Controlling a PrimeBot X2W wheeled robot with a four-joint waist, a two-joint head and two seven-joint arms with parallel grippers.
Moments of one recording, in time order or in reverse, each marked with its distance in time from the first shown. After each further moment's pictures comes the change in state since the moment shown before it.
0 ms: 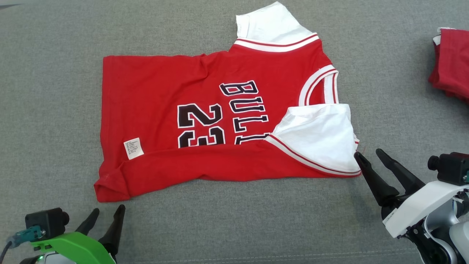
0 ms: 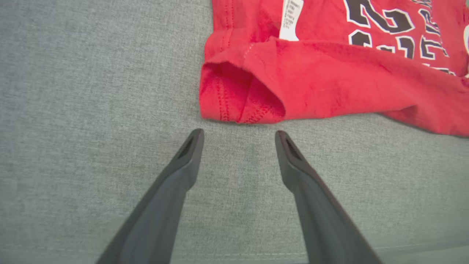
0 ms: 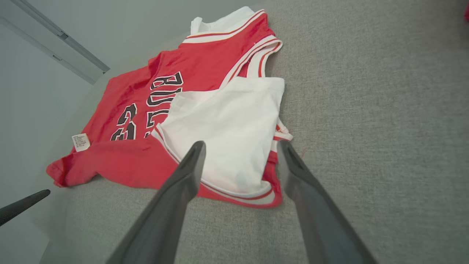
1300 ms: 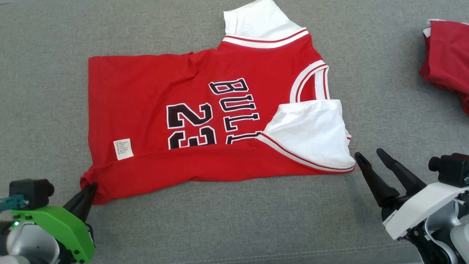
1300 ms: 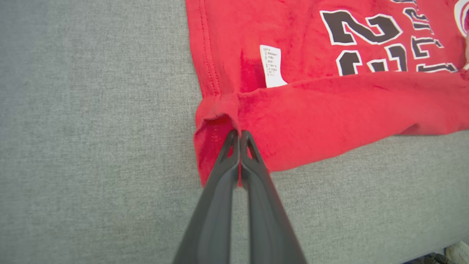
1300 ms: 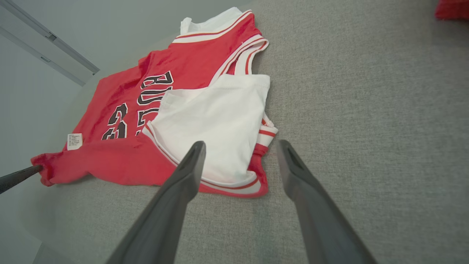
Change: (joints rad) left arm -0.123 0.095 -0.021 0.046 0.014 -0.085 0.021; right arm 0.014 -0.005 0.003 -0.038 -0.016 -0.018 0.001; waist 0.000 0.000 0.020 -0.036
